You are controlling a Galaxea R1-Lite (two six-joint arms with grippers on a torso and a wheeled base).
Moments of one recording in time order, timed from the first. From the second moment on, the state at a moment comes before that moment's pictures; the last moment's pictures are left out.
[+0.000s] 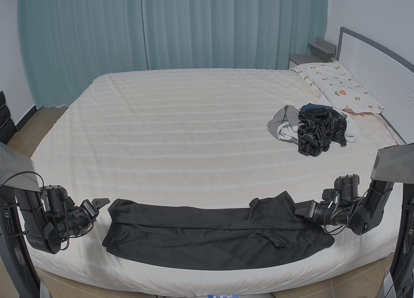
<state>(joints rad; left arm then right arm) 0.16 2.23 -0.27 -1.37 -0.31 -0.73 0.10 2.27 -0.50 -1.09 0.38 0.48</state>
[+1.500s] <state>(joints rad) -0.07 2.20 -0.25 -1.36 0.02 -0.81 0.24 1.98 -0.22 -1.12 0.05 0.97</state>
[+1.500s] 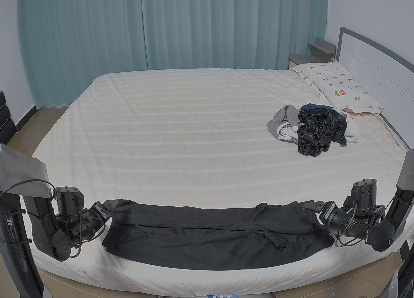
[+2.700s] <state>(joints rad) -0.14 2.22 -0.31 -1.36 0.16 -0.84 0.39 2.16 -0.35 -1.09 -0.11 1.03</state>
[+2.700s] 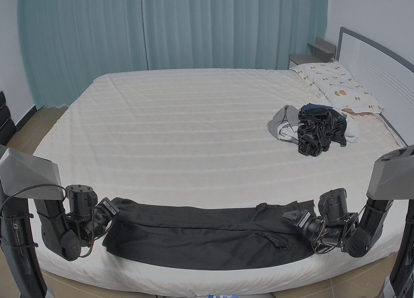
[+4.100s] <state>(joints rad) -0.05 2.17 -0.54 -1.23 0.15 -0.87 0.28 2.13 -0.65 -1.08 -0.12 0.97</state>
